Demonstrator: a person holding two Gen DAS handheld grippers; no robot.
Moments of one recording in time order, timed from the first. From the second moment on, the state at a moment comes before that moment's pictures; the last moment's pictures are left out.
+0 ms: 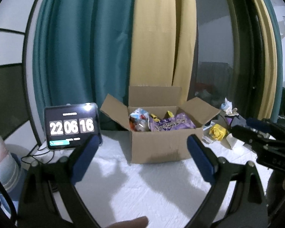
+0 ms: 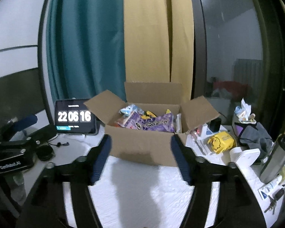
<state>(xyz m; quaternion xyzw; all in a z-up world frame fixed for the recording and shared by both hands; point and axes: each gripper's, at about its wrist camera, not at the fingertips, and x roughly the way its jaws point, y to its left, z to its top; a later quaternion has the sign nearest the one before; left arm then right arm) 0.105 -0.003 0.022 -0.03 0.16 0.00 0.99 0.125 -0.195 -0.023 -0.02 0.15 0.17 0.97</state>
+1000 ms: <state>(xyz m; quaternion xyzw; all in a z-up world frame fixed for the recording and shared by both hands) 0.037 -0.008 0.072 -0.02 0.07 0.01 1.00 0.055 -0.203 0.020 -0.03 0.08 0.15 0.98</state>
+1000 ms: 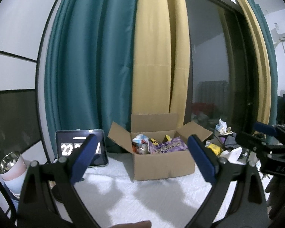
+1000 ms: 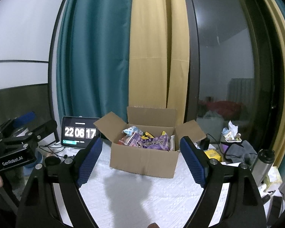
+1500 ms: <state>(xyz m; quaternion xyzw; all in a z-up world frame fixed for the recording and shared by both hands) 0.034 -0.009 0.074 -0.02 0.07 0.01 1.00 0.053 -0.211 0.023 -0.02 0.08 0.14 0.99</state>
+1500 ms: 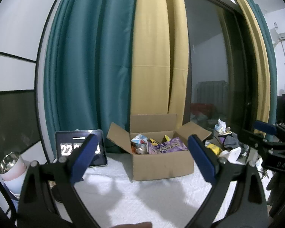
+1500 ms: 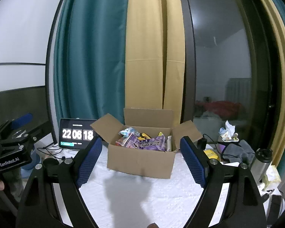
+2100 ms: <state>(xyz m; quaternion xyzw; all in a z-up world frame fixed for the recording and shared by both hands) 0.034 -0.007 0.074 -0.02 0.07 0.01 1.00 0.052 -0.211 0.023 -0.02 0.08 0.14 0.99</state>
